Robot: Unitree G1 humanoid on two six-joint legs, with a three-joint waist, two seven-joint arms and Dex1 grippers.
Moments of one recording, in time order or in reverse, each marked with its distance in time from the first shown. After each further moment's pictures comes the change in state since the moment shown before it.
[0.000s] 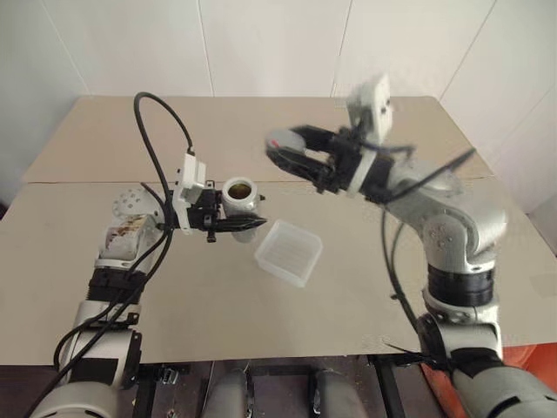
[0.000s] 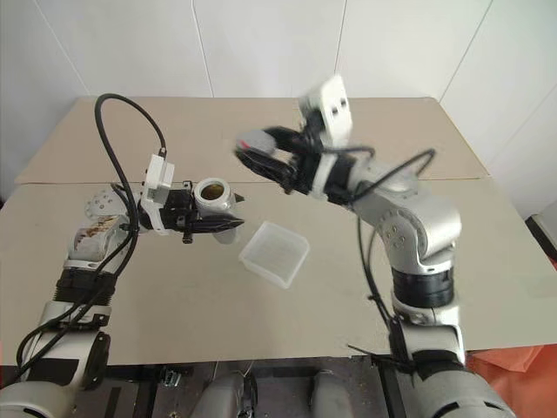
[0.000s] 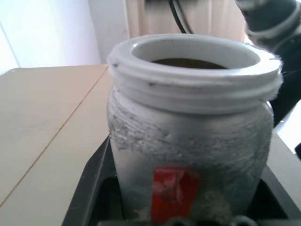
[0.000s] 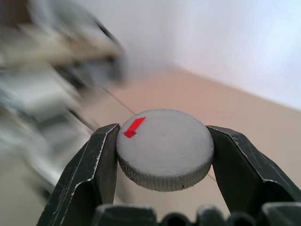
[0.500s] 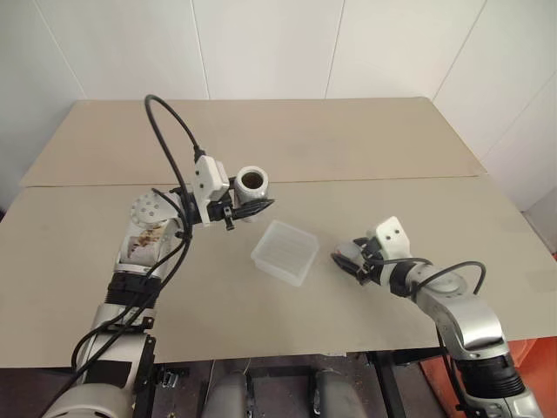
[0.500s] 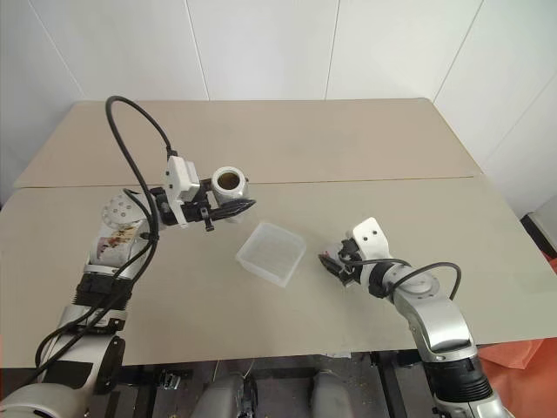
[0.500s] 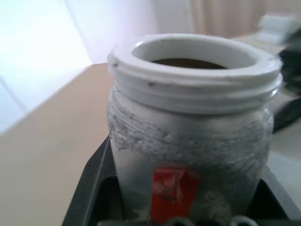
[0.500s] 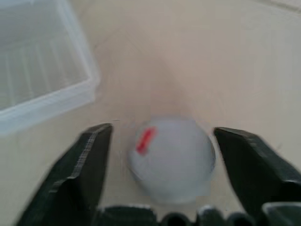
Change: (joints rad) left arm 0.015 -0.076 -0.046 0.017 0.292 -0.284 0.376; right arm 0.478 -0.077 0.022 0.029 -0.190 -0.132 0.004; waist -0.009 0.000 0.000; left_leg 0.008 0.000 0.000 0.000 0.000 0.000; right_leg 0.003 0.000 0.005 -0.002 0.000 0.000
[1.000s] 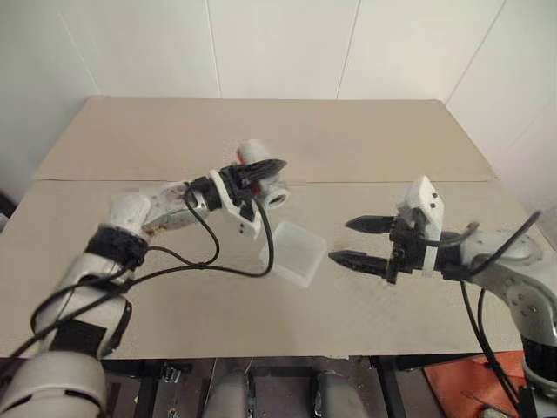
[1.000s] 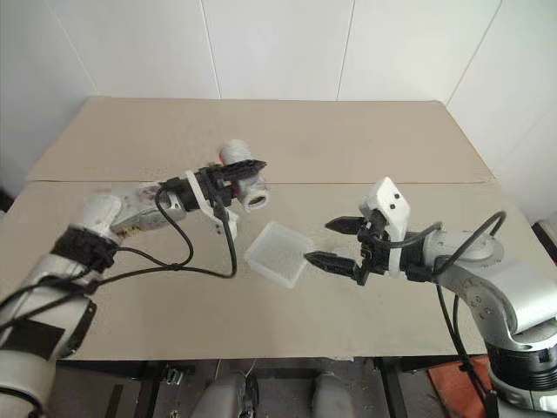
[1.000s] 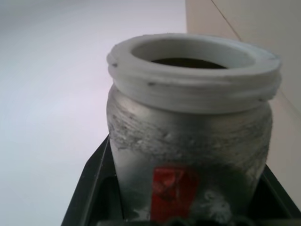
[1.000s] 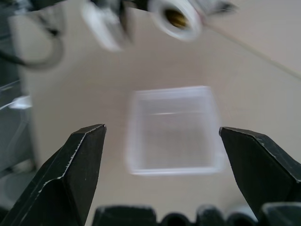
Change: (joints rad) left arm -0.378 0.264 -0.584 0.282 1.487 -0.686 1.544; right arm -0.188 -0.286 -0.171 -0.275 0.491 0.334 0.308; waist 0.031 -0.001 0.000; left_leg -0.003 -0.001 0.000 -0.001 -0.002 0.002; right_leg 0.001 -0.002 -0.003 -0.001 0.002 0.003
